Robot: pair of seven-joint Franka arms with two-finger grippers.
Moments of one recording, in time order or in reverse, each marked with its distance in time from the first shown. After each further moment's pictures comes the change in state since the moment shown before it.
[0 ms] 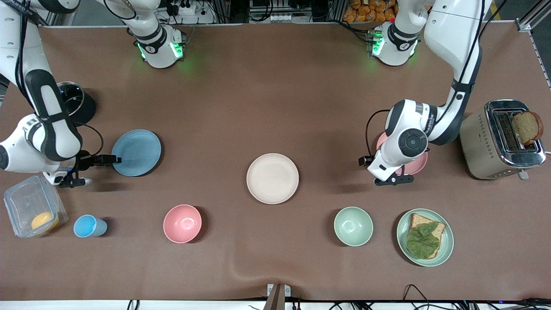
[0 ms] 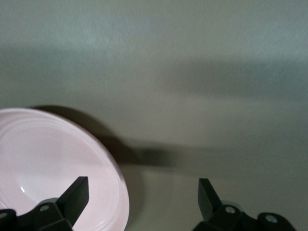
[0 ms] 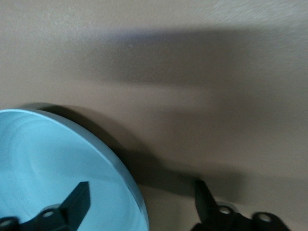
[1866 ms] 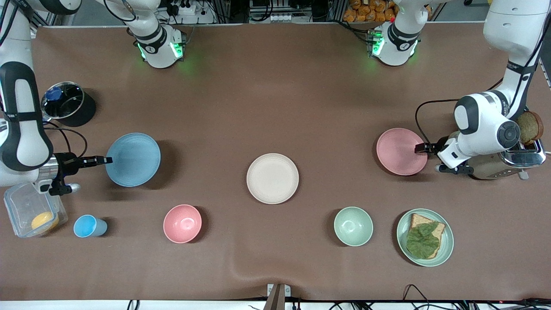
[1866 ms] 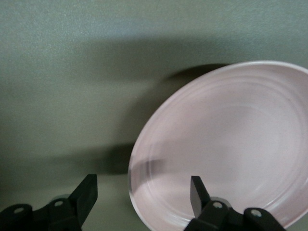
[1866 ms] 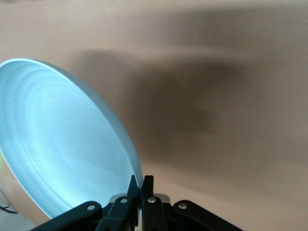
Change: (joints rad) left arm 0.420 -0.074 0.006 -0.192 -0.163 0.075 0.680; right arm 0.017 -0.003 0.012 0.302 0.051 -0.466 0.088
